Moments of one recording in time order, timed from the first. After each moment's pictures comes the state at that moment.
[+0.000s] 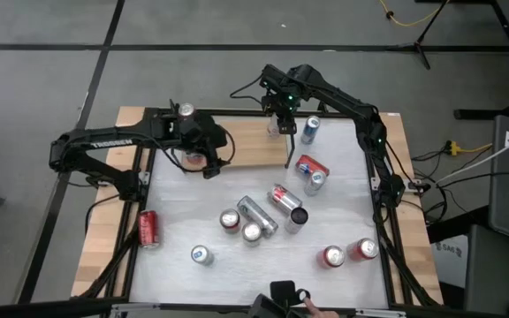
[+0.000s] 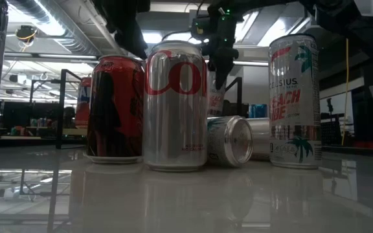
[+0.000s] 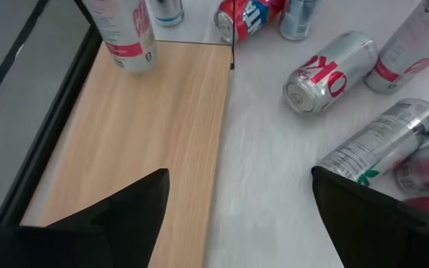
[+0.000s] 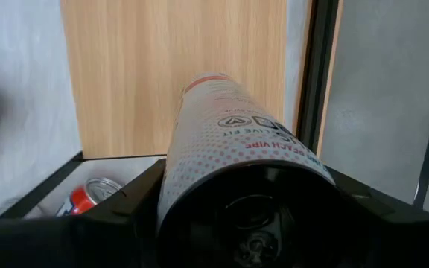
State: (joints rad) left arm 0.24 1.29 1.18 -0.72 -0.04 0.04; right arm -0.52 2.18 2.33 -1.47 0.01 -0.61
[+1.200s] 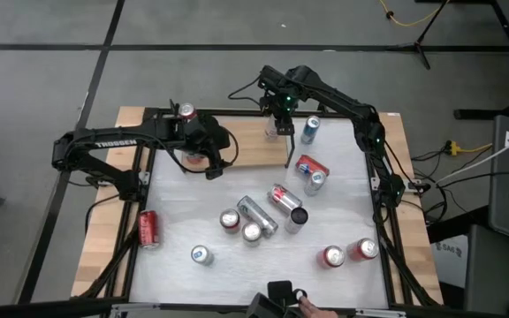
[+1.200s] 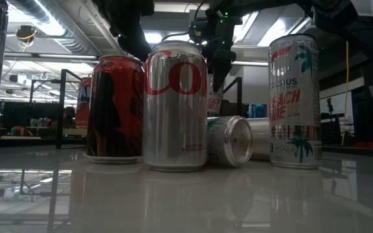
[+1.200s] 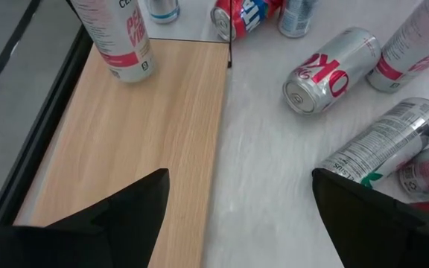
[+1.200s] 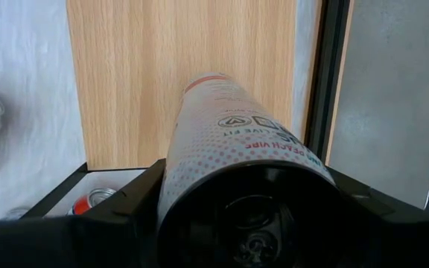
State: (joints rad) left arm 0.24 1.32 1.18 -0.70 -0.04 0.04; right arm -0.52 2.20 2.33 -1.45 -0.02 -0.61
